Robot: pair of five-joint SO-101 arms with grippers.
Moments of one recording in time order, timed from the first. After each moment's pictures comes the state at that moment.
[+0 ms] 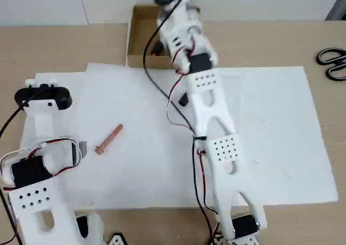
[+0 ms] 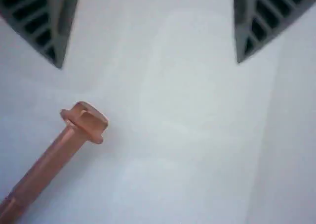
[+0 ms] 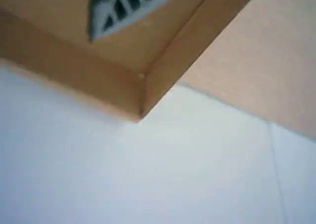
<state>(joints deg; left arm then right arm) -23.1 -51.9 43.7 83.0 -9.1 -18.9 68.1 -93.5 47.7 2.6</state>
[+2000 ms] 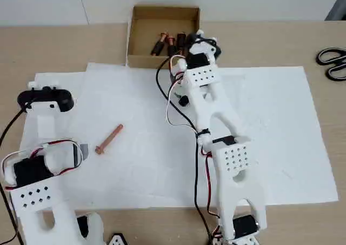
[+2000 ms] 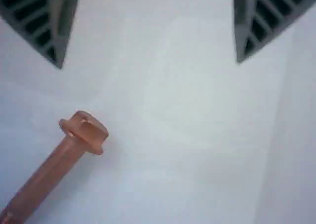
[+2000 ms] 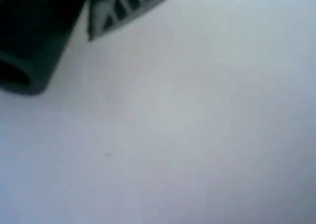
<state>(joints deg) -23.1 -51.9 45.7 82.8 -9.1 -20.0 50.0 -48.3 83.6 -38.0</state>
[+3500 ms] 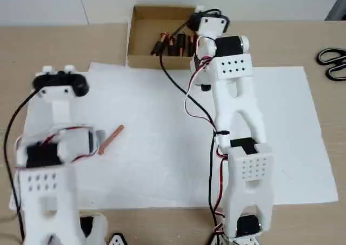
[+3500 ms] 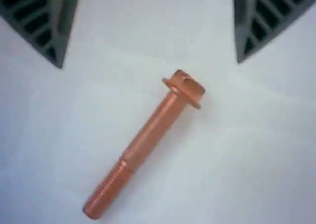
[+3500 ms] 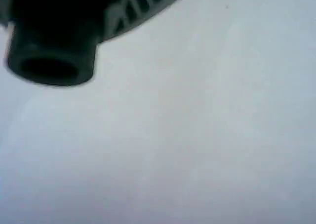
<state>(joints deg) -10.8 -40.3 36.0 82.9 2.9 -13.0 36.6 -51.6 95.6 -3.5</state>
